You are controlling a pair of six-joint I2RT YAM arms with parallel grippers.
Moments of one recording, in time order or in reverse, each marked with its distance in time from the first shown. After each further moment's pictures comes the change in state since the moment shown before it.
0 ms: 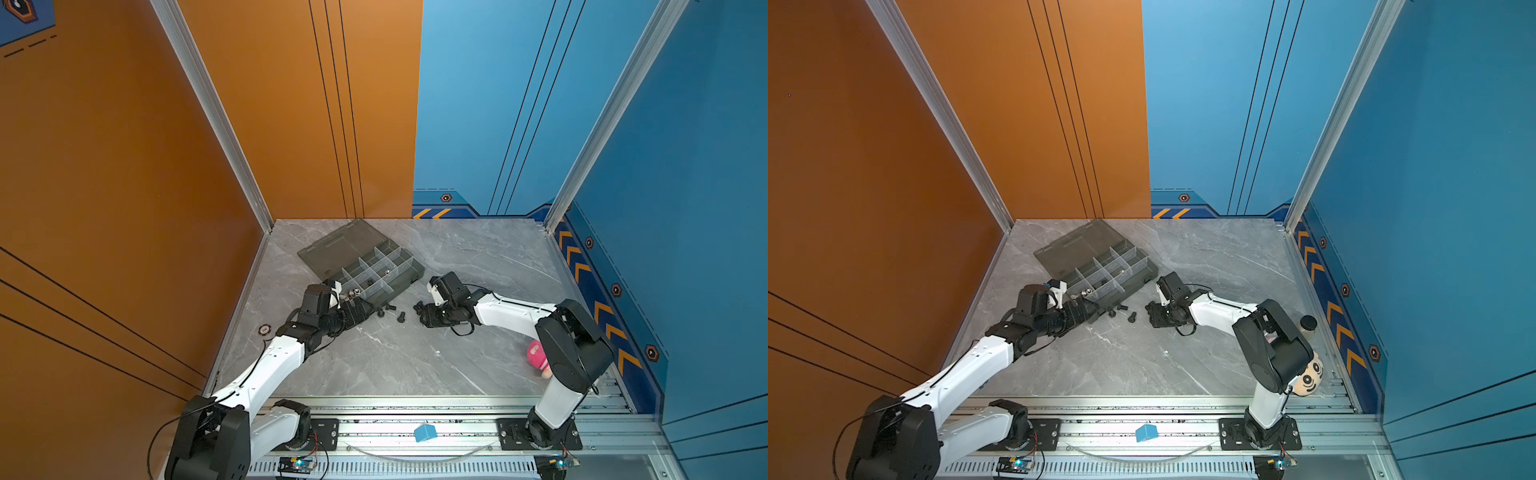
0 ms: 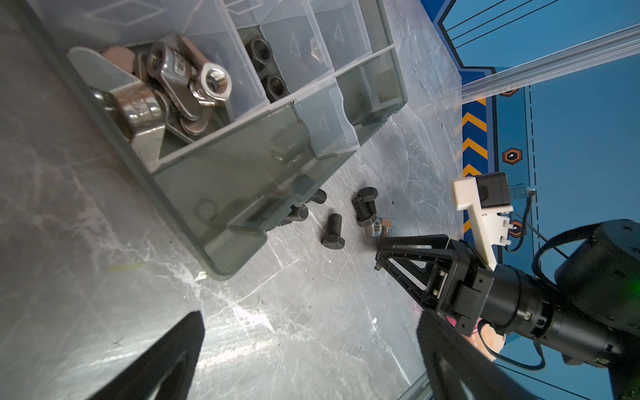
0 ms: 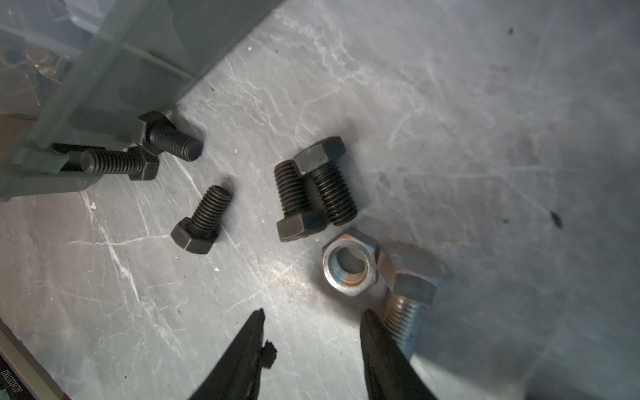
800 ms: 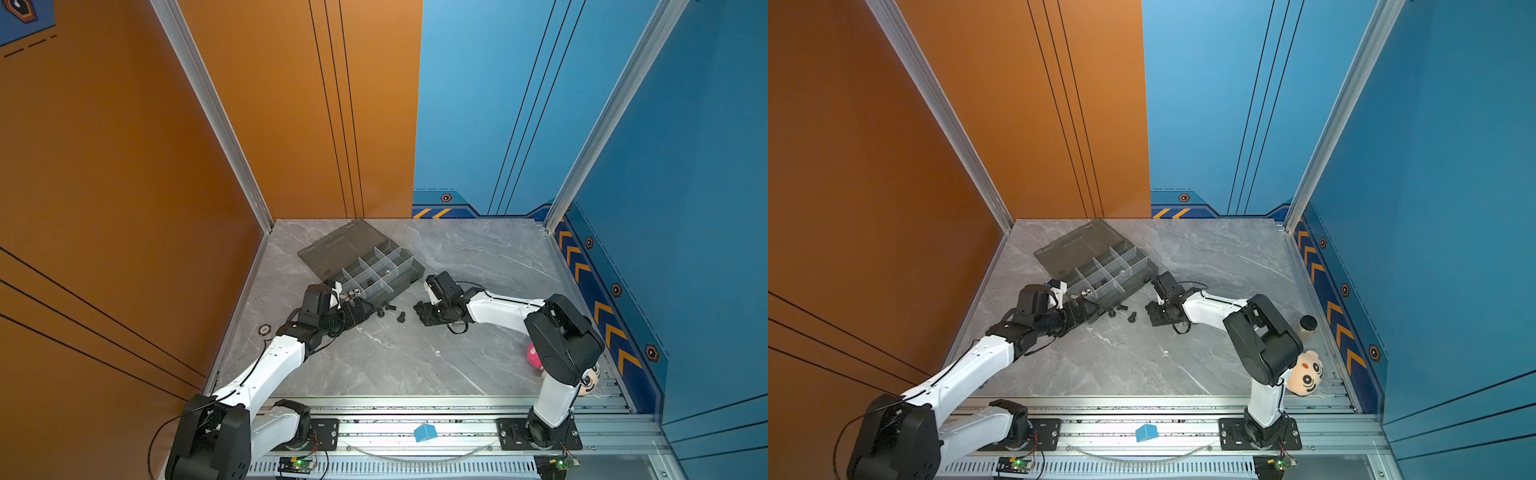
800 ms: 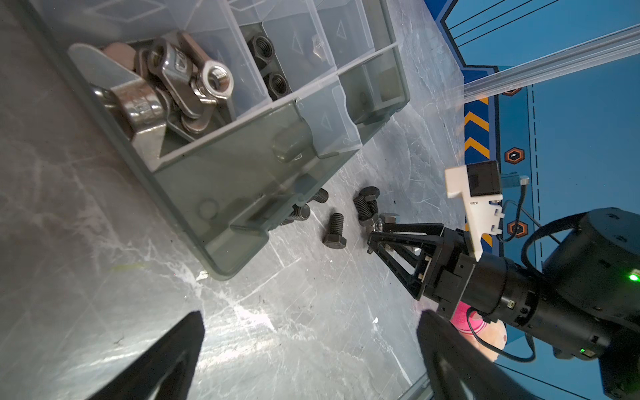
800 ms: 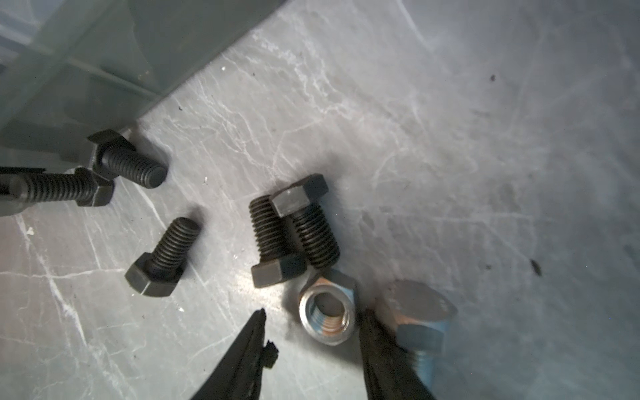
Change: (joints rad) left arm 0.000 0.005 0.000 0.000 0.000 0.000; right arm 0.023 0.075 0.056 -0.004 0.115 -0.047
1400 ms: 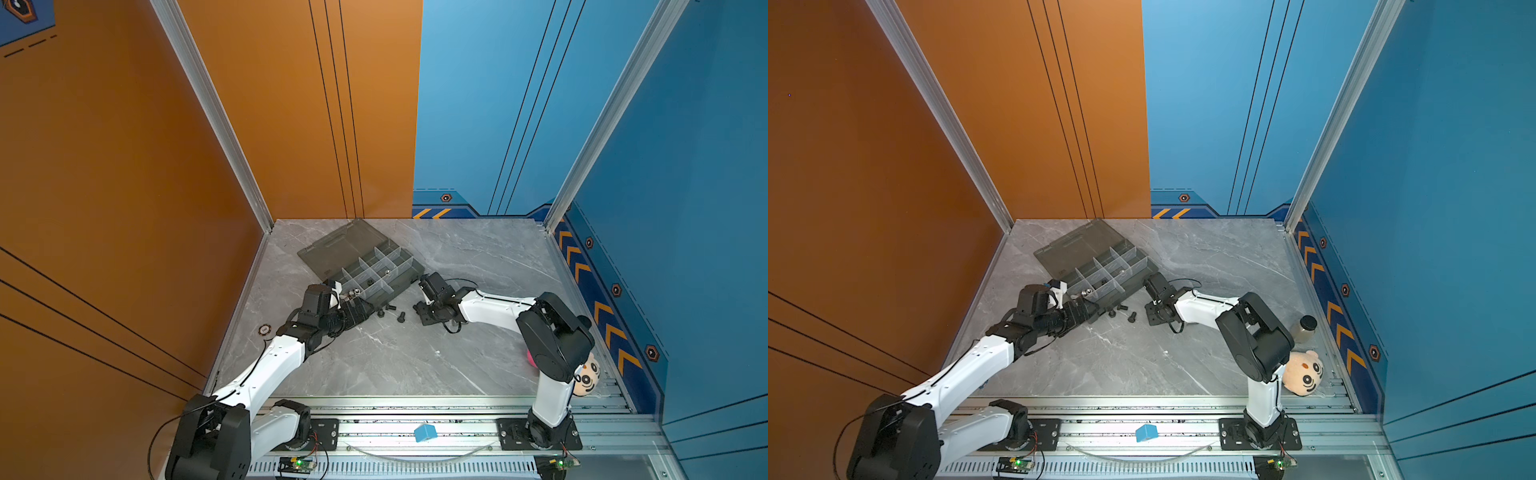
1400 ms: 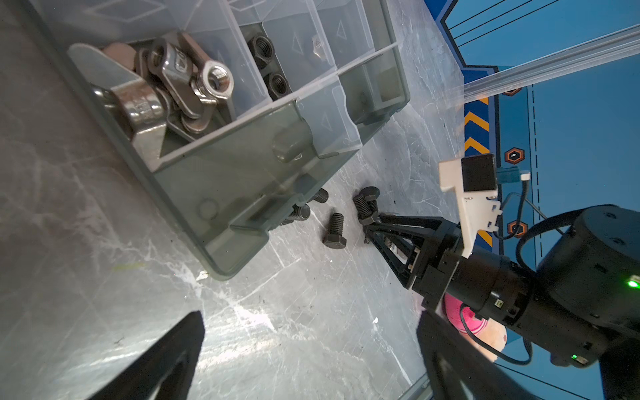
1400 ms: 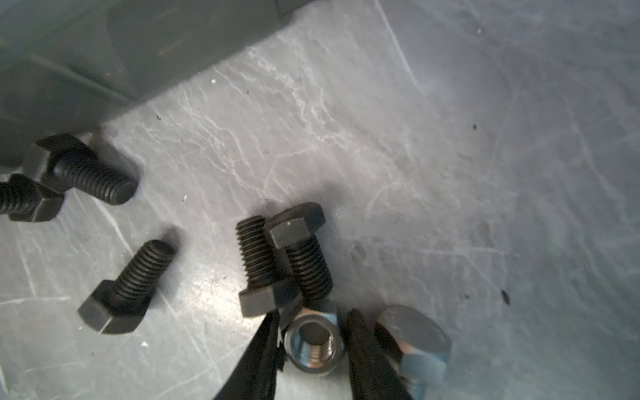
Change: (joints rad) left arm 0.000 0.000 0.000 0.000 0.000 0.000; right arm 0.043 0.046 0.055 -0.034 0.138 -0.062
